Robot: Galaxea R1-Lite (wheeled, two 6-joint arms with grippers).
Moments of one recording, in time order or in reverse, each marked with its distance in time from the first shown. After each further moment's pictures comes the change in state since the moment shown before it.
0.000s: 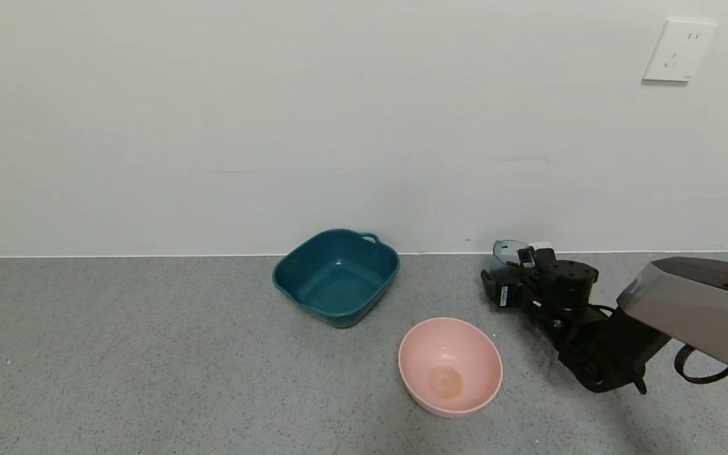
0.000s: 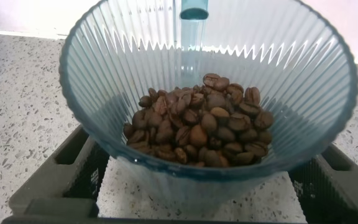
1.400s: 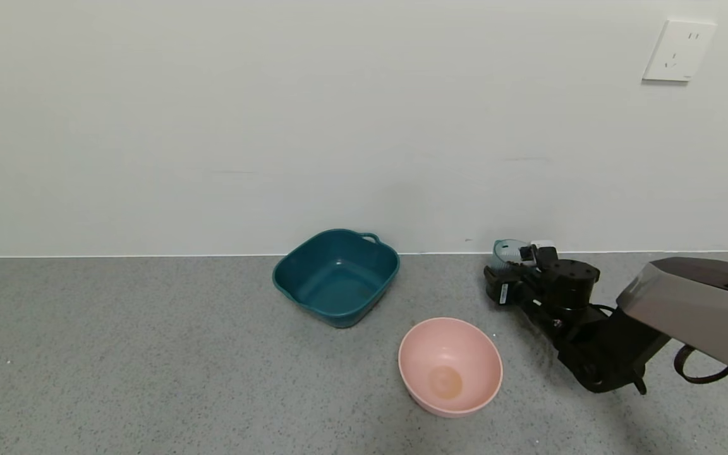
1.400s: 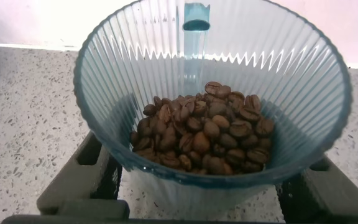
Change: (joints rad) left arm 0.000 0.000 0.000 0.000 0.000 0.000; right arm 0.001 -0.007 0.003 -0.027 0.002 0.020
